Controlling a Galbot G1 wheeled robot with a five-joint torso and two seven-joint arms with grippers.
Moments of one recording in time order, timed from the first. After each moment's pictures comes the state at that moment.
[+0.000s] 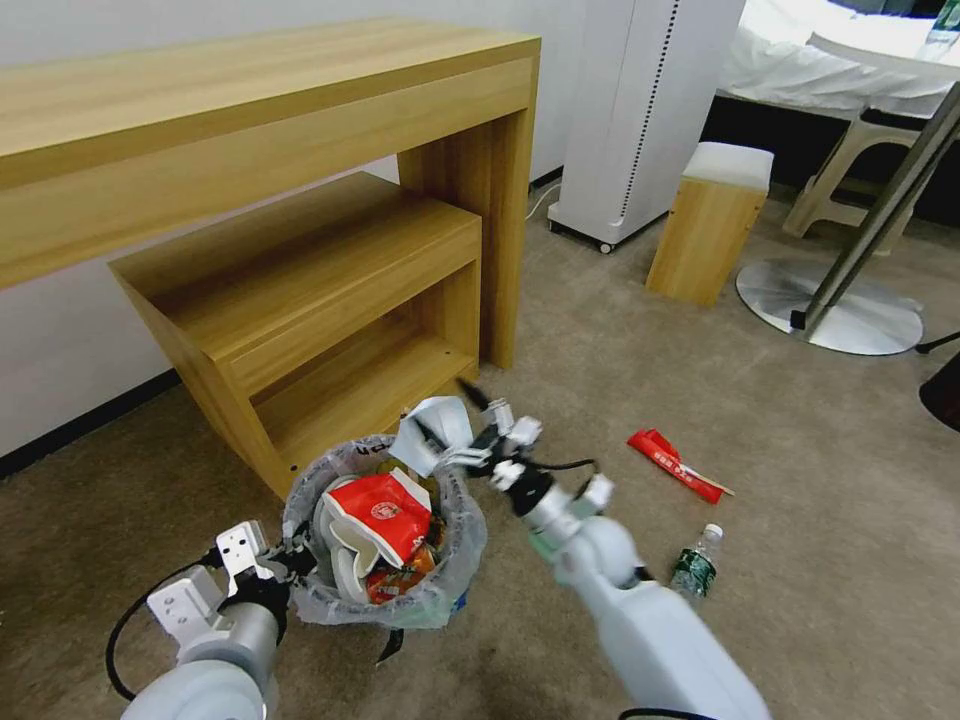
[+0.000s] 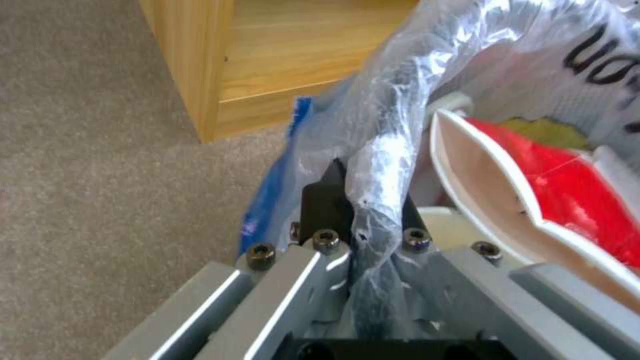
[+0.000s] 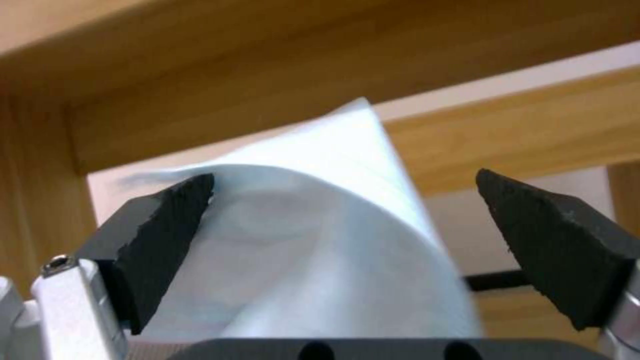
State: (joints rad) left arm 1.68 -1.46 -0.58 -2.40 -0.72 0.60 -0.49; right arm -0.94 1.37 -0.03 1.46 0.62 0.38 -0.61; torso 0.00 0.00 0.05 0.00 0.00
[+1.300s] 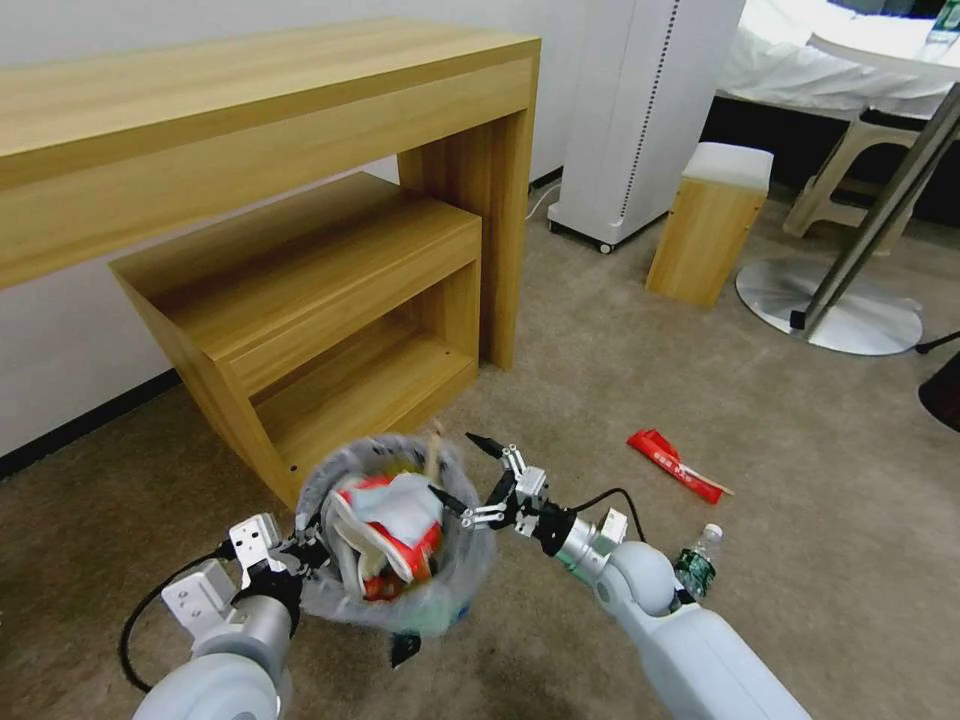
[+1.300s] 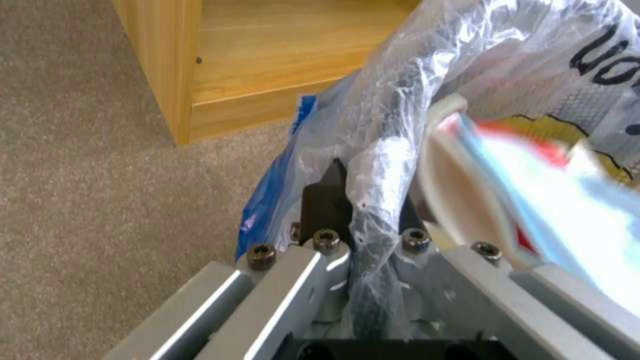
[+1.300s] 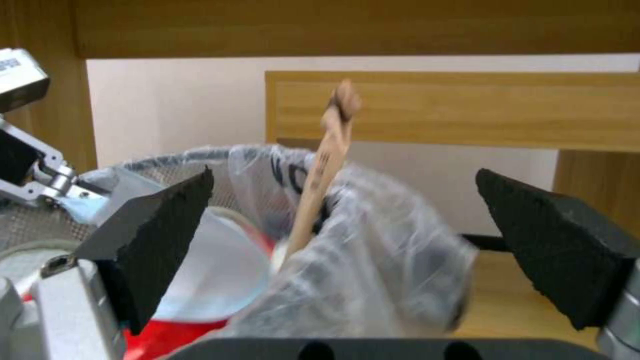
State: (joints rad) left arm 1.65 -1.48 -0.56 -2.39 -0.72 0.61 -0.49; right arm -1.06 1.19 0.11 1.61 0.47 0.35 -0.67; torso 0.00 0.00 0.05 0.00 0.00
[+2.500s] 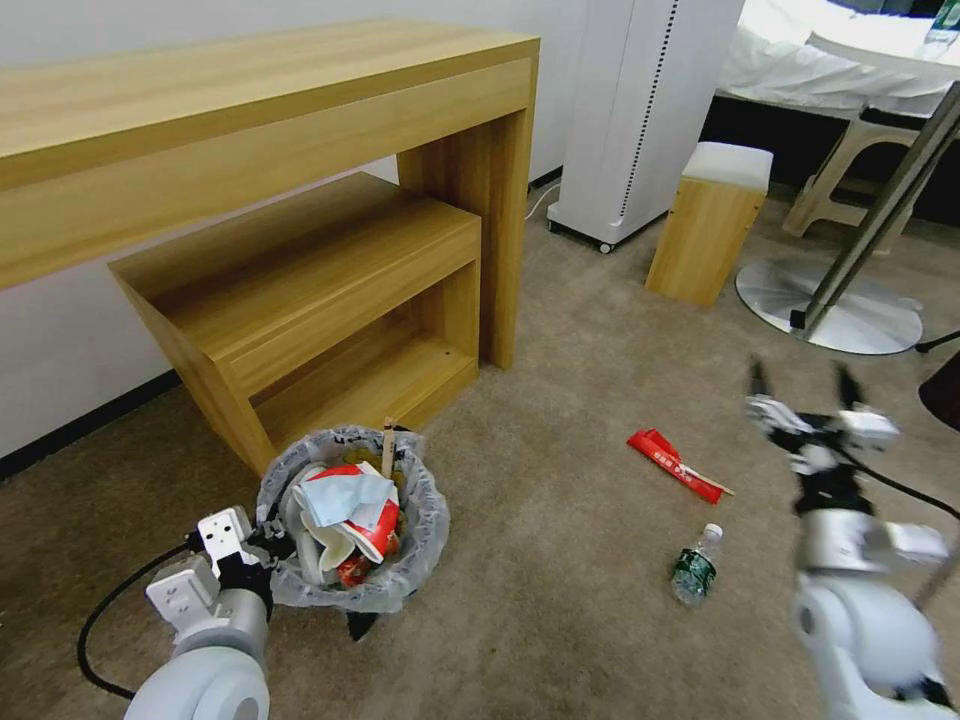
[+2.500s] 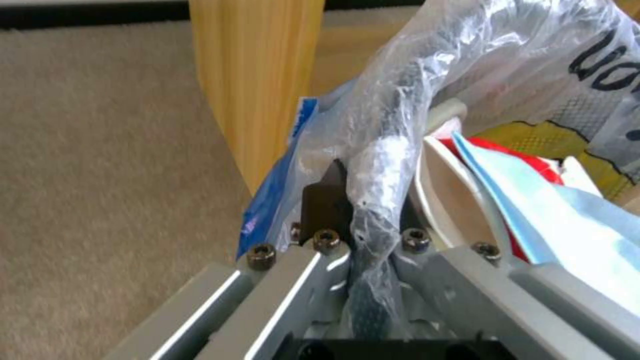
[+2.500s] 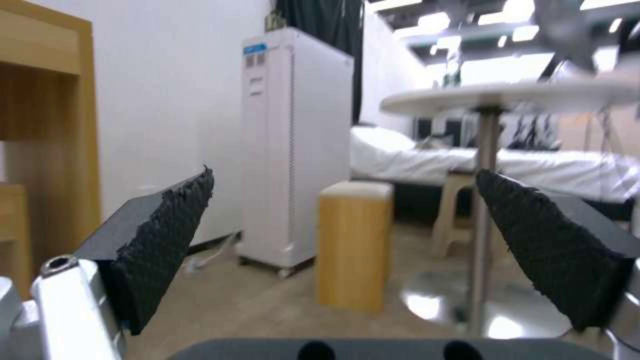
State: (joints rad) left arm 1.61 -1.46 -0.61 -2.32 -0.48 0.49 -0.45; right arm -1.48 1.30 0.89 2.03 0.36 0.25 0.02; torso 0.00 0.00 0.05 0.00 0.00
